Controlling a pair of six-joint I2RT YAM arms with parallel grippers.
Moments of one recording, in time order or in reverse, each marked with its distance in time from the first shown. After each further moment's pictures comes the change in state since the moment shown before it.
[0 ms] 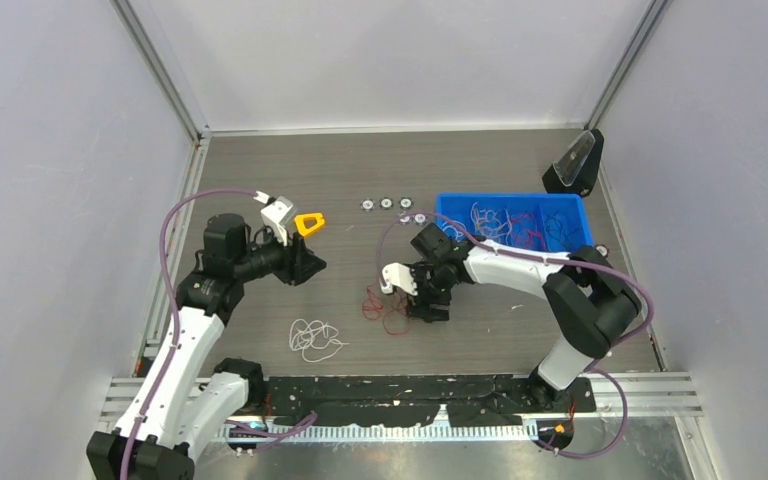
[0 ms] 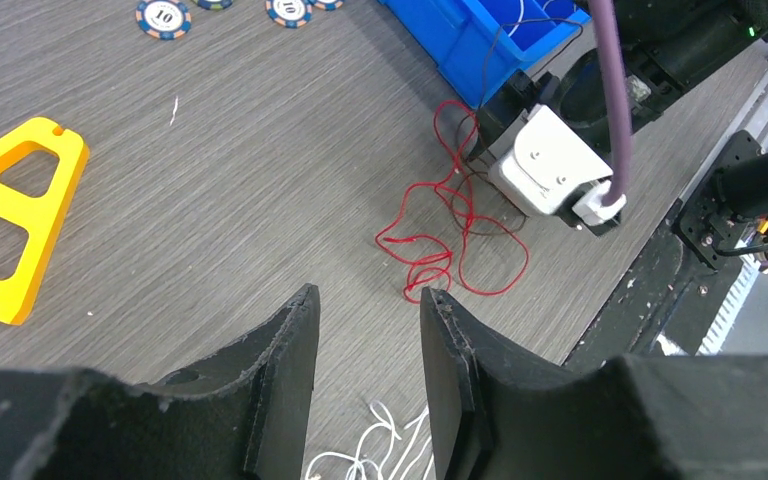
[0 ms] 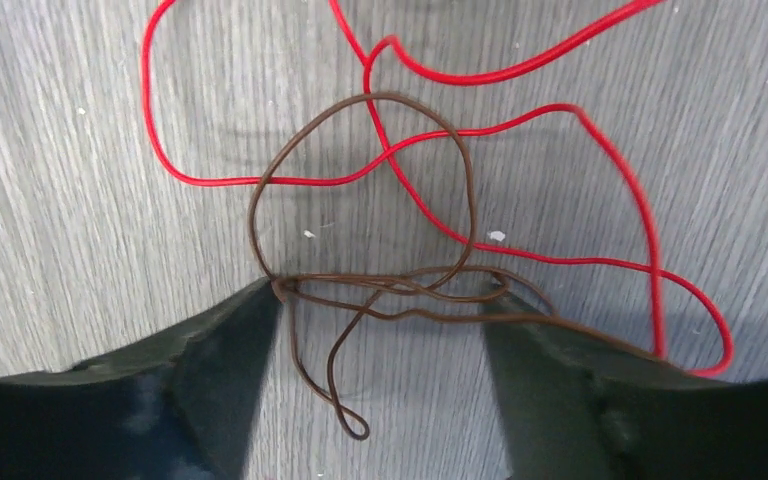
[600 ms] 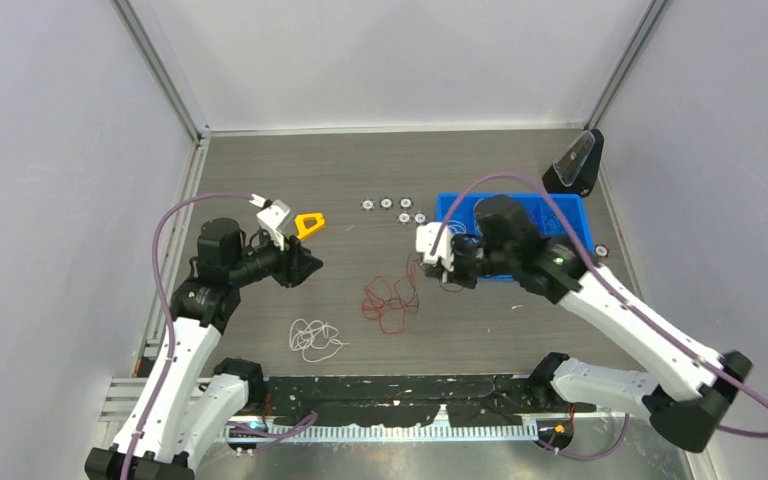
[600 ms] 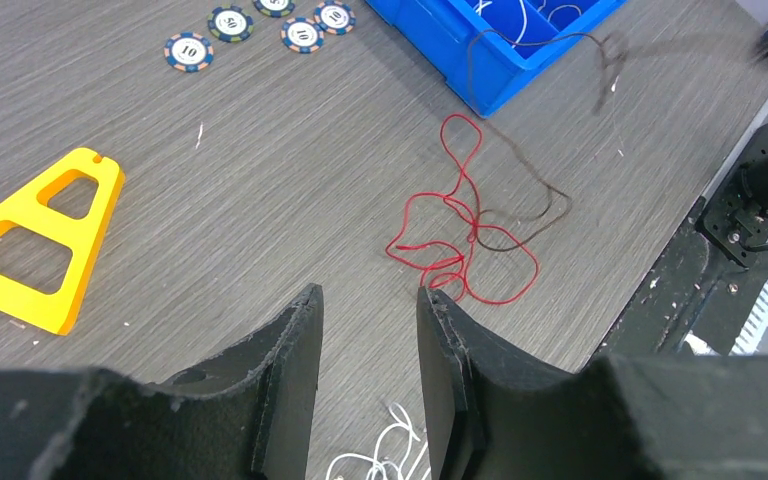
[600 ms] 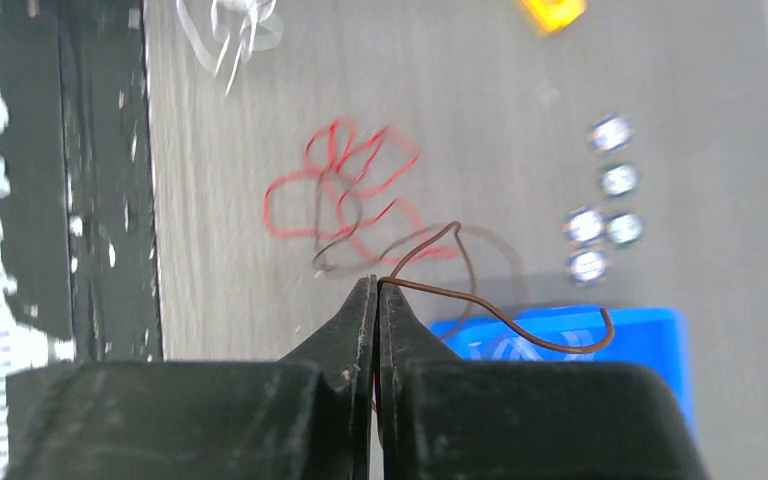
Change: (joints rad) left arm 0.000 -0.059 -0.004 -0.008 -0.018 0.047; right arm 0.012 -0.533 0.150 -0.198 -0.093 0.174
